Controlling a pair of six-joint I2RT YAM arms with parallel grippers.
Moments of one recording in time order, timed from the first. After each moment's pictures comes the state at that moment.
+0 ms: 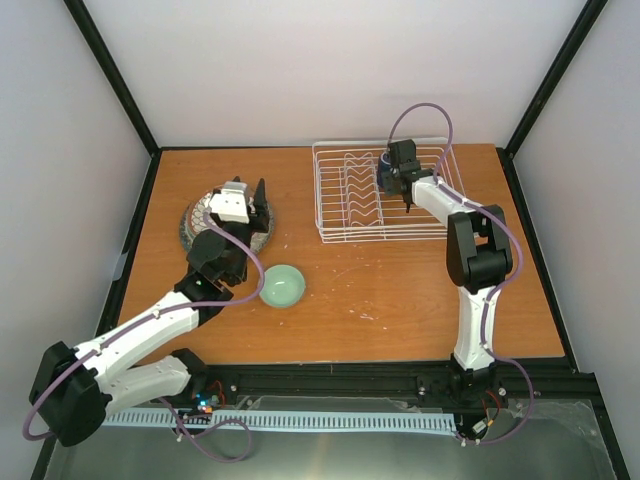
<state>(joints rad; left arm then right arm) -0.67 1.01 0.63 0.61 -0.53 0.07 0.27 2.10 1.61 -0.32 0.27 -0.03</state>
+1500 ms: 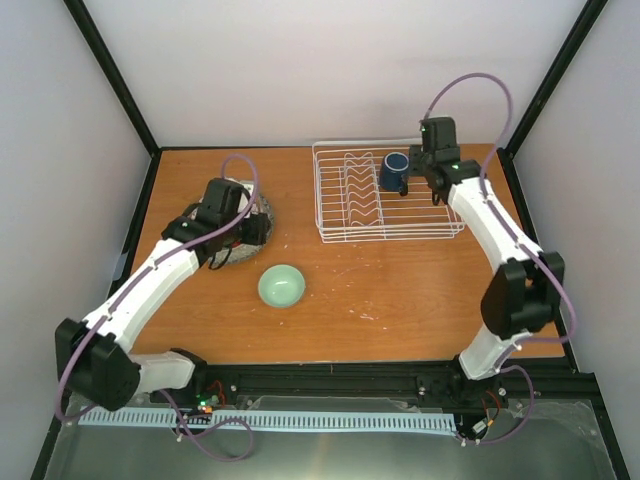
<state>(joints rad) -0.42 1.23 1.08 -0.62 -0.03 -0.22 0.25 1.73 1.55 -0.48 0.32 0.08</state>
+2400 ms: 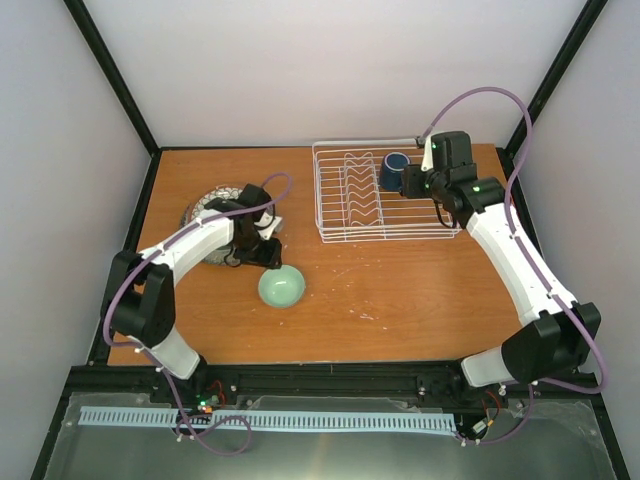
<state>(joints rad) -0.40 1.61 1.18 -0.92 0.23 -0.13 0.30 1.43 1.45 -0.68 0.04 0.14</state>
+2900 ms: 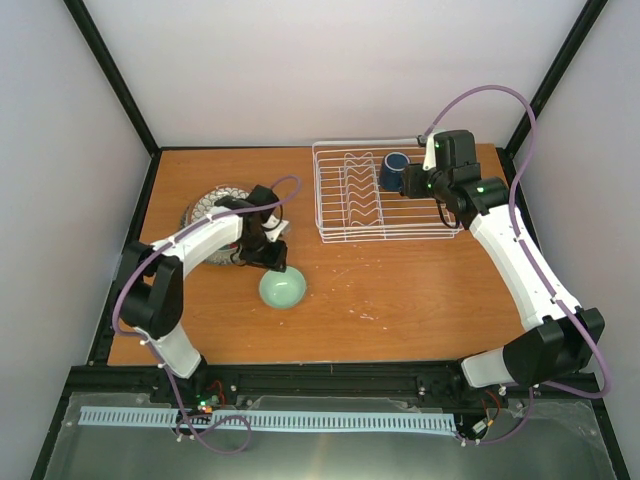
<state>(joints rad) -0.43 1.68 1.22 -0.97 0.24 -0.13 0.30 1.40 1.47 -0.71 0.03 0.13</state>
